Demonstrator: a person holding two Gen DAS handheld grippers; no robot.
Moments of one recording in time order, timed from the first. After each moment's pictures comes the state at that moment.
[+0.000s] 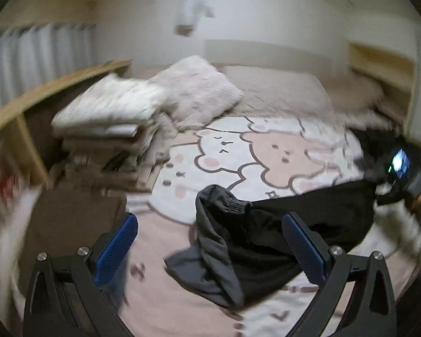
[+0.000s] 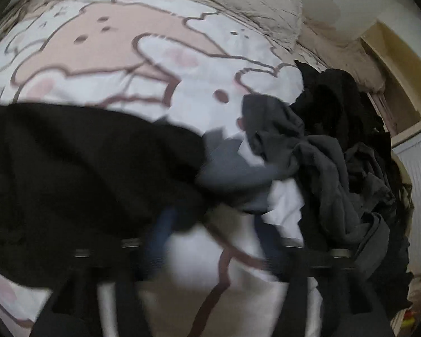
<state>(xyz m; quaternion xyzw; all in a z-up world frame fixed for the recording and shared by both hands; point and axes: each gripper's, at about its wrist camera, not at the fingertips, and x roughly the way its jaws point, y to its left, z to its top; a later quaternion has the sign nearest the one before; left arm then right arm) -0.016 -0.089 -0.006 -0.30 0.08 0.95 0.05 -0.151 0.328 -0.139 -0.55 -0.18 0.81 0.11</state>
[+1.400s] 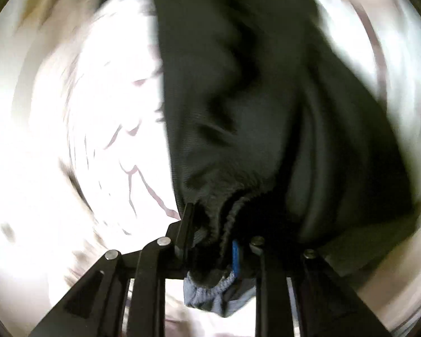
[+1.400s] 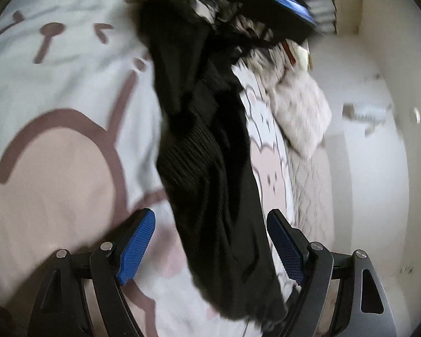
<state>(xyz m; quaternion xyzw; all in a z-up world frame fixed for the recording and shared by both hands) -0.122 -0.001 -0.121 -0.34 0.59 0.64 0.36 0.050 0.107 -0.188 -0.19 -0.61 0.74 -0.20</state>
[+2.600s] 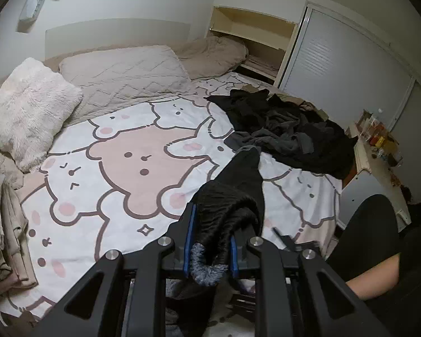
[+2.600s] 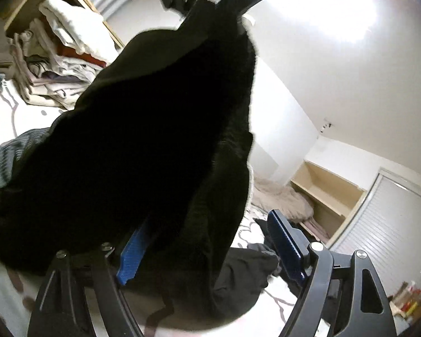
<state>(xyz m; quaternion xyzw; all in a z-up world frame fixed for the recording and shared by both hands) -0.130 -0.009 0.059 -0.38 0.05 0.82 0.43 0.020 0.035 -0.152 -0.13 -0.32 0.92 0.18</state>
